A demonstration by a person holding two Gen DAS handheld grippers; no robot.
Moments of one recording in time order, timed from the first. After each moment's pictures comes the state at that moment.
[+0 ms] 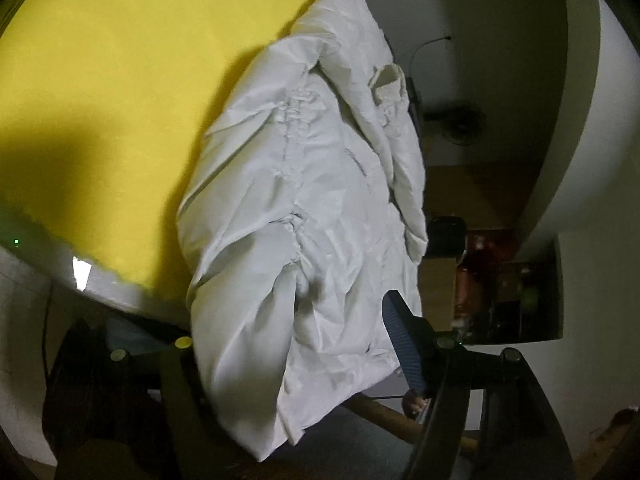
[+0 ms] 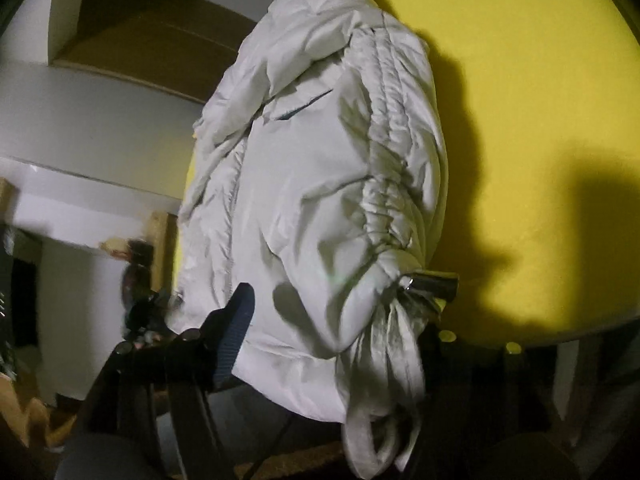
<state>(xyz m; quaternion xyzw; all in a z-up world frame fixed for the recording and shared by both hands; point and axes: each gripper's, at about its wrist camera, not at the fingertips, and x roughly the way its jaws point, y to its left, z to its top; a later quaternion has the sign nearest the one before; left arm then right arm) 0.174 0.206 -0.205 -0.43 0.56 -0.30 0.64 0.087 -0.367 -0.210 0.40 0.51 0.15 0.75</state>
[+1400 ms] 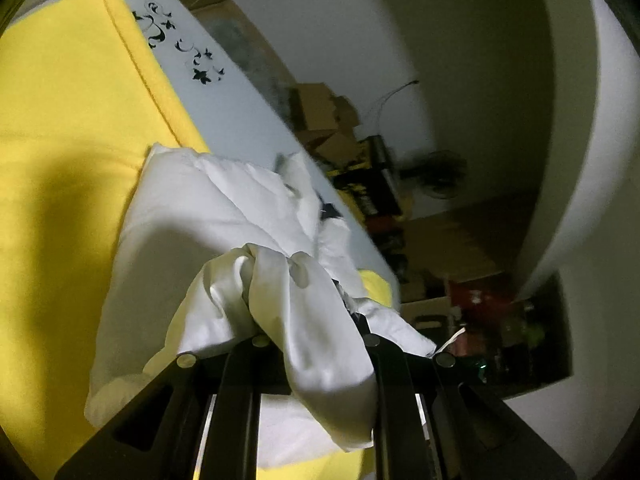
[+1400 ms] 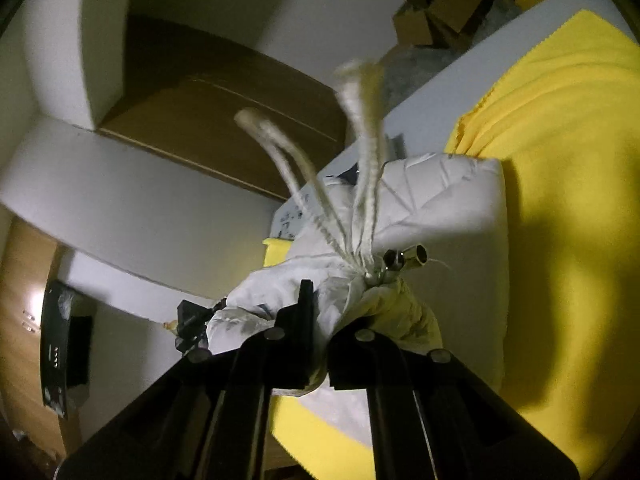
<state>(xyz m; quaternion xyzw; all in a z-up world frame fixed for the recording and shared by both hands) 0.483 0.127 -0.087 -0.41 0.48 -0.29 0.72 0.353 -0.470 -0.087 0.43 0.40 0.22 0.78</state>
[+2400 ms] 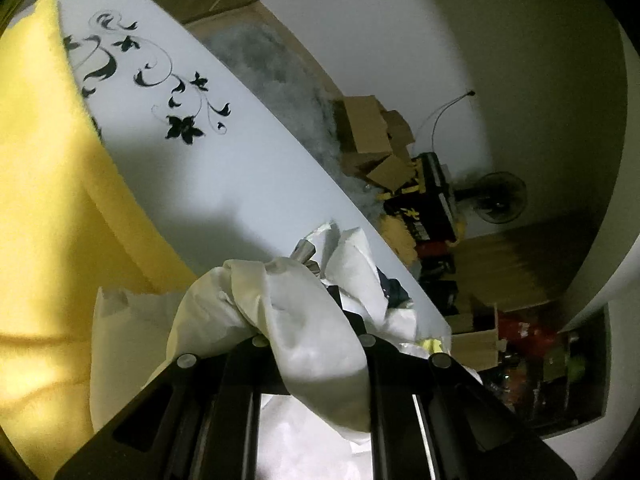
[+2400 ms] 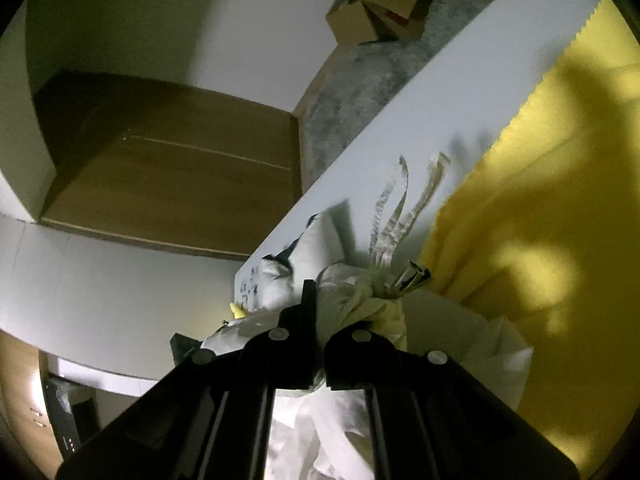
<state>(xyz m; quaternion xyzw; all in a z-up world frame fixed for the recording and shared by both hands) 0.665 0.075 -0.142 -0.38 0.50 -0.22 0.75 0.534 -0.516 -0.172 0.50 0.43 0.14 0.74</state>
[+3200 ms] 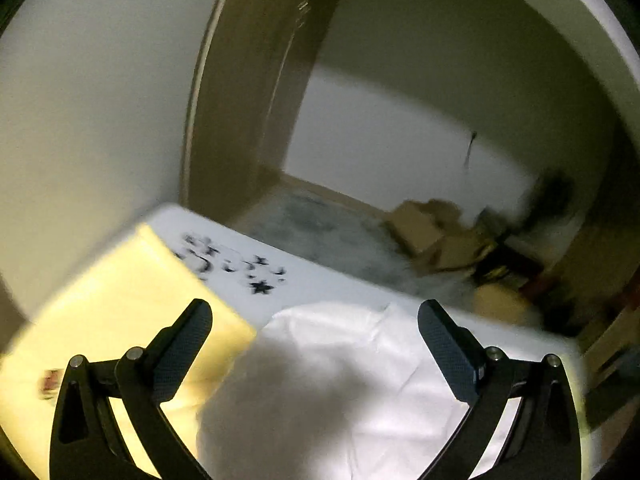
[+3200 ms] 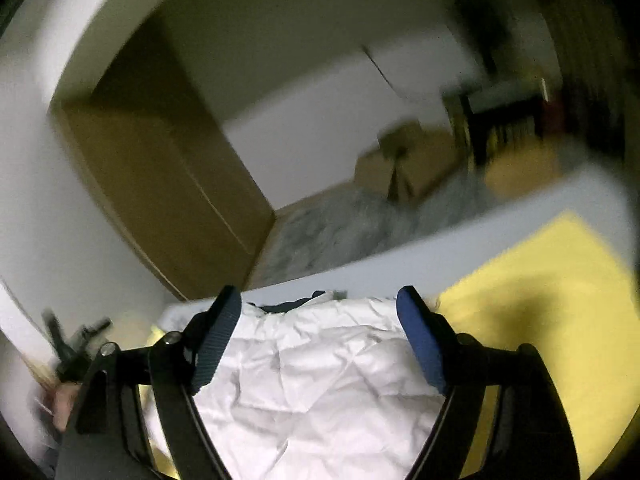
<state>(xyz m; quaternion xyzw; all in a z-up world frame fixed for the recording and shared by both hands) 0.494 0.036 -0.003 -0.11 0.28 -0.03 0.95 0.385 -0.398 0.020 0.20 0.25 0.00 0.95</state>
